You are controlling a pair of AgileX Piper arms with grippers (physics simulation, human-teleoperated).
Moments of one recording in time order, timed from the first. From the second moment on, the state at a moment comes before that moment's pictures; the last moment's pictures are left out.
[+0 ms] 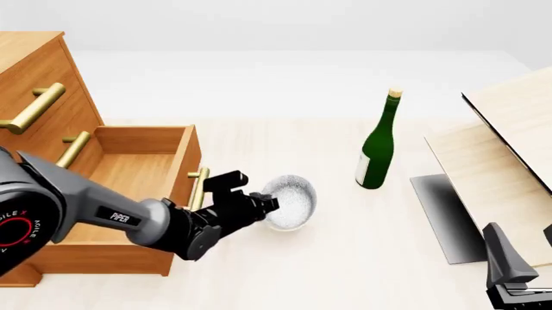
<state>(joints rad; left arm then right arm) -0.63 1.98 -0.79 -0.58 -0.65 0.00 0.01 0.00 0.00 0.00</state>
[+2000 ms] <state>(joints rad) -0.56 1.46 -0.72 -0.27 -0.31 0.00 0.01 0.00 0.00 0.00</state>
